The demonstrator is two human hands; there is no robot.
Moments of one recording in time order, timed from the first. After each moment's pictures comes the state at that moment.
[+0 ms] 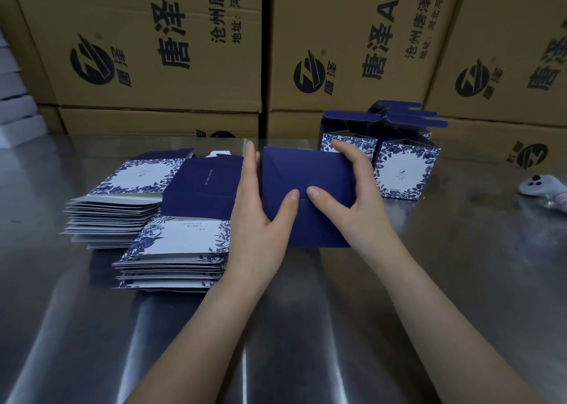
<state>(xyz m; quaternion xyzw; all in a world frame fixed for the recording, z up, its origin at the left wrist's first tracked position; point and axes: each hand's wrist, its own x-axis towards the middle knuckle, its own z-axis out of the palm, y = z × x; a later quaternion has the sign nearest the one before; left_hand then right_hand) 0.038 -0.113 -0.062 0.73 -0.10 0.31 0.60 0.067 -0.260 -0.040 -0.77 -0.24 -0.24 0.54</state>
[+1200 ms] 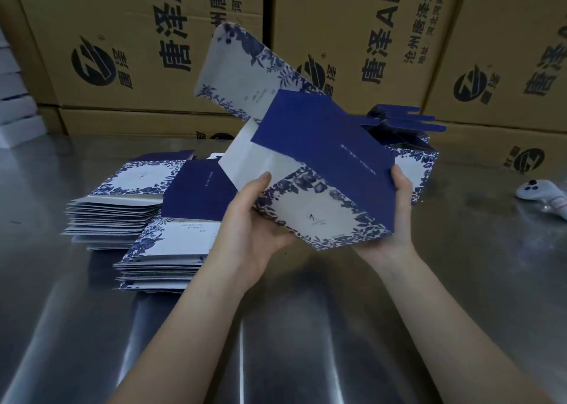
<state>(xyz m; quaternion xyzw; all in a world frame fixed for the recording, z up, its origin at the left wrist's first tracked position) 0.038 -0.104 -0.044 0.42 -0.01 0.00 0.91 0.078 -0.278 -0.047 -0.34 -0.11 0.06 0.93</state>
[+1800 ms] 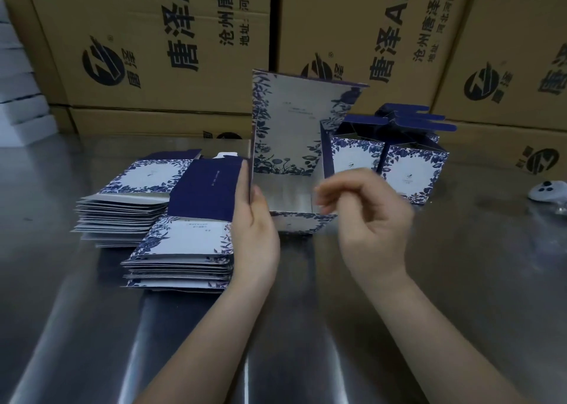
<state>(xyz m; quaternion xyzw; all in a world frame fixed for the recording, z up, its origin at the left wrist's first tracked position) 0.048 -0.118 -0.068 0.64 0.05 0.29 0.71 0.042 -0.237 -0.037 -0.65 -0.32 -0.42 0.55</state>
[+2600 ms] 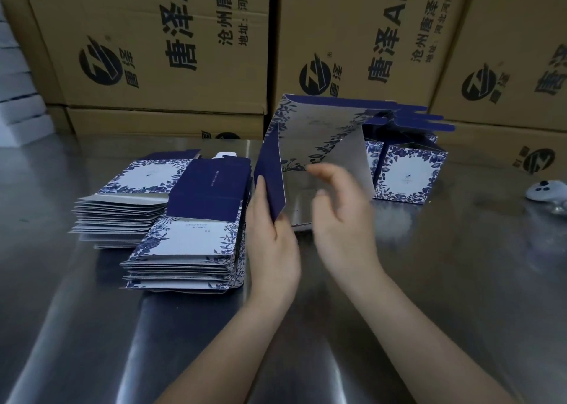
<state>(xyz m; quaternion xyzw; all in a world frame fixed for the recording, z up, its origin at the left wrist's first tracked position) 0.038 -0.134 -0.079 0.71 0.03 0.30 0.63 0.040 -0.217 -0.036 -0.78 -0.19 -0.31 0.52</state>
